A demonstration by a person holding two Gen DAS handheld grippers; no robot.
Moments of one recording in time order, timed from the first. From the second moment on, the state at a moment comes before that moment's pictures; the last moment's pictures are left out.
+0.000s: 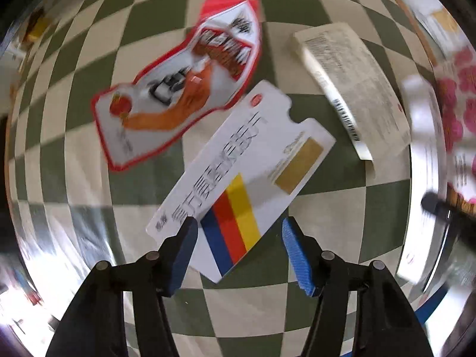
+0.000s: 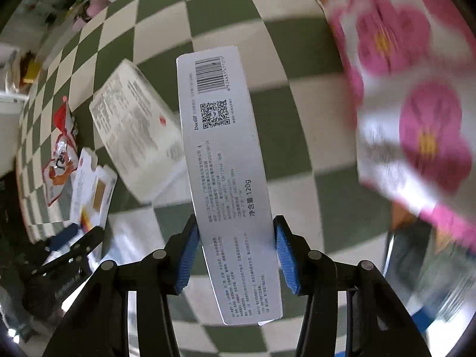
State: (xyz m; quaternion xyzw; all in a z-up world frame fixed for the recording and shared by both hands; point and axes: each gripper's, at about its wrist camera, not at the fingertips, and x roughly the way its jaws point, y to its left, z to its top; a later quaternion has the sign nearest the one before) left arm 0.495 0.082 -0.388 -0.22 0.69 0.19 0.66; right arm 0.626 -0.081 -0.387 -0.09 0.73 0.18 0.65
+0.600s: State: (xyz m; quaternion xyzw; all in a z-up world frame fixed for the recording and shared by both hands) left arm 0.553 0.036 -0.414 0.03 0.75 0.03 0.66; right arm 0.640 -0.017 -0.416 -0.21 0.72 0.22 0.62
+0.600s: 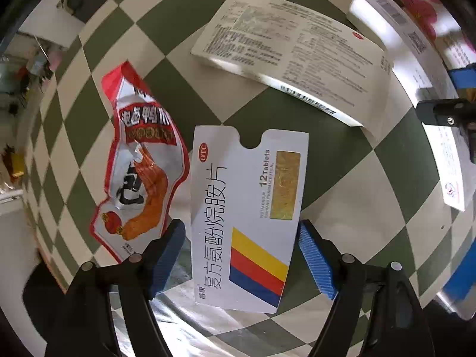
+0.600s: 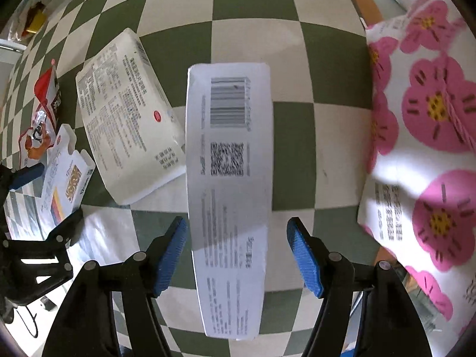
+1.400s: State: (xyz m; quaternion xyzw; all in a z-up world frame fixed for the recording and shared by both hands) left arm 0.477 0.112 -0.418 -0.14 0.70 0.15 0.69; right arm 0.634 -0.008 -0.424 -0.21 0.71 0.20 0.64
